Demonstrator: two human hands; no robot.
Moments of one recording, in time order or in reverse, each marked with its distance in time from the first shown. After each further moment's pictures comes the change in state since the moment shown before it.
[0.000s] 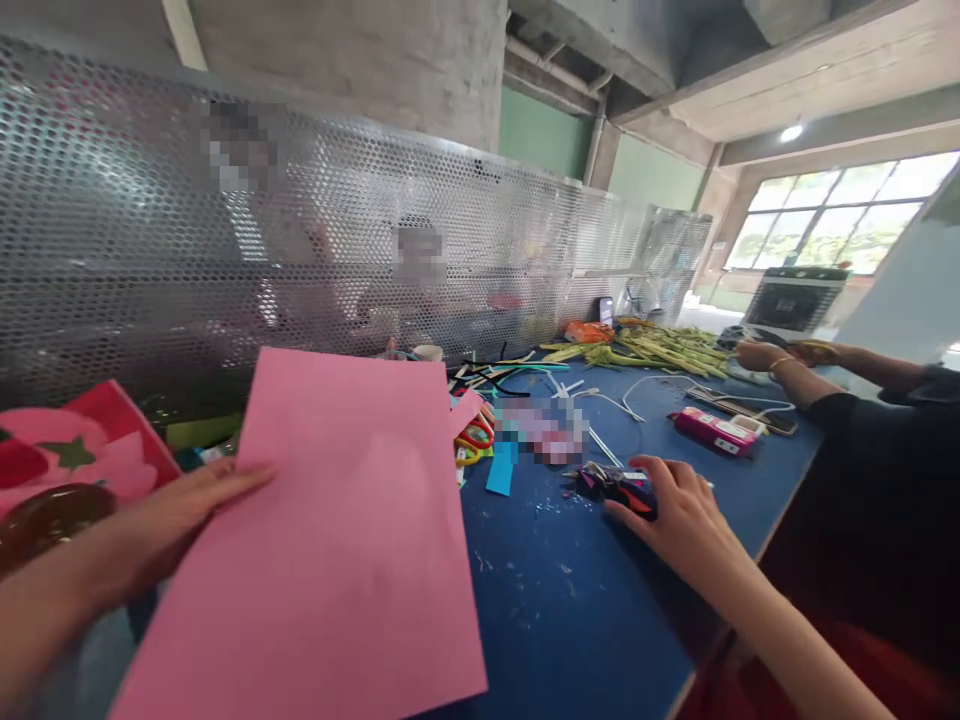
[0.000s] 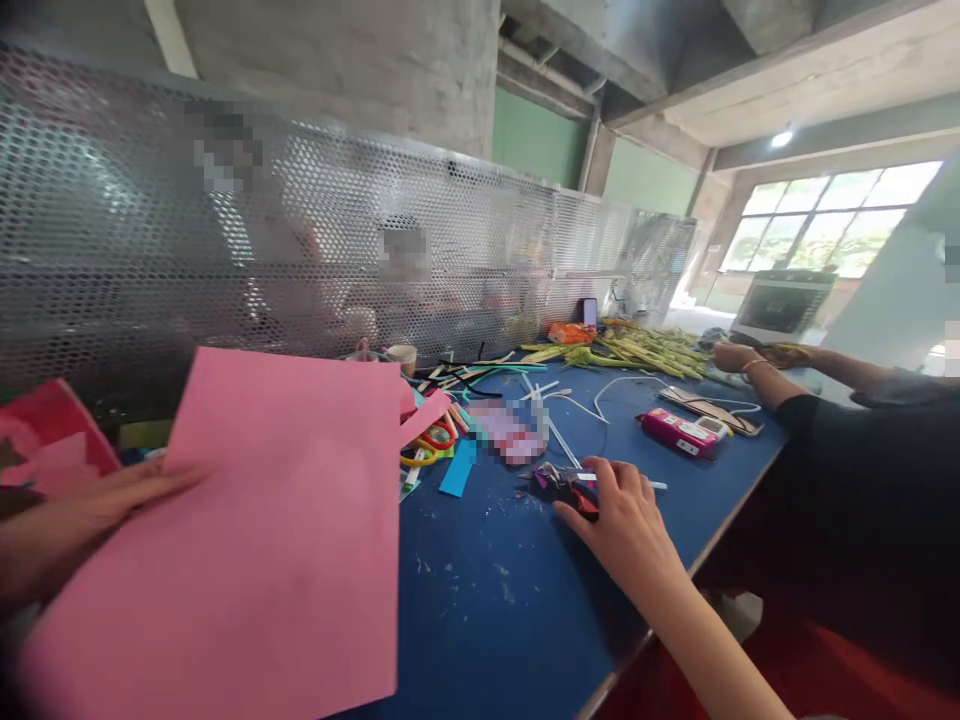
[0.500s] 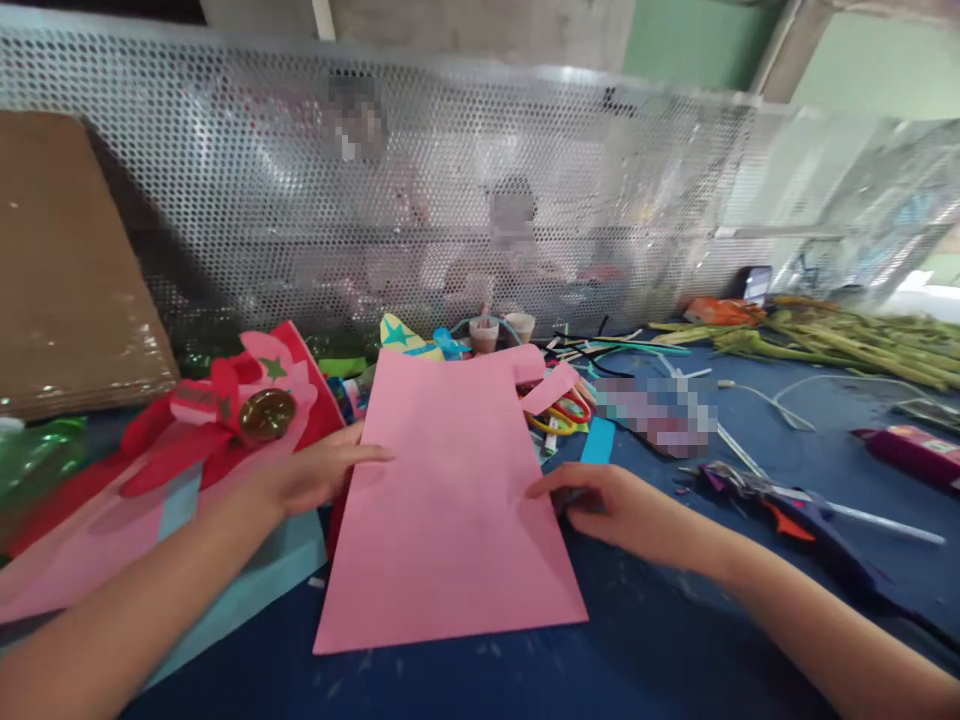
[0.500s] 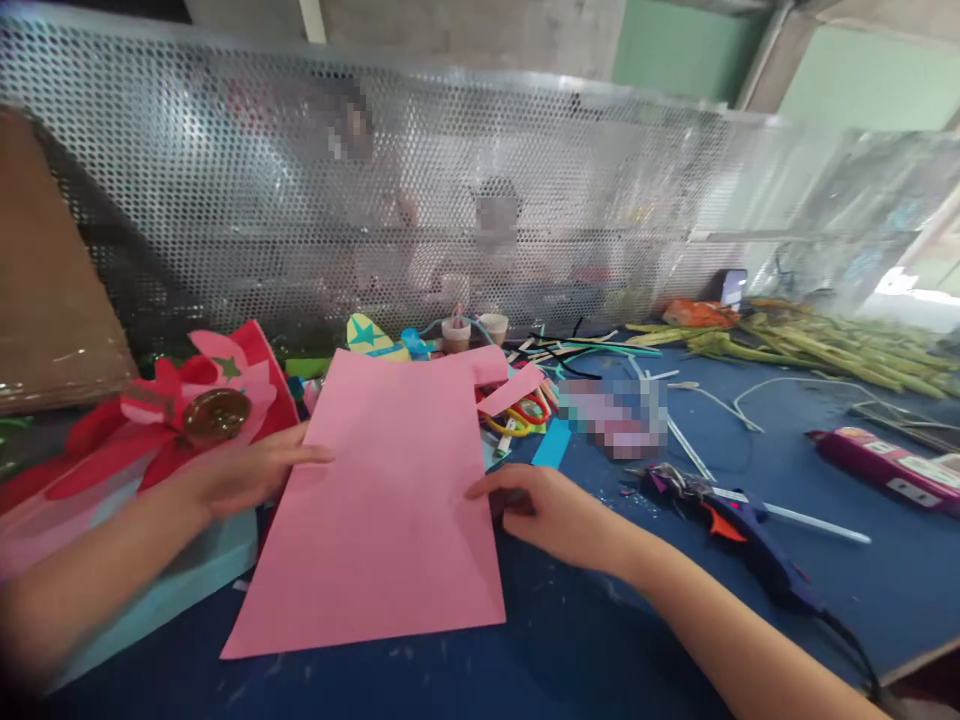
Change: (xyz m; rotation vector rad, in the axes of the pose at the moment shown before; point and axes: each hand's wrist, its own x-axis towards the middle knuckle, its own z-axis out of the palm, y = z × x) left_hand -0.029 -0.020 0.015 -0.256 -0.216 -0.182; right_hand 0.020 -0.138 0.012 0.882 -0.918 -0.498
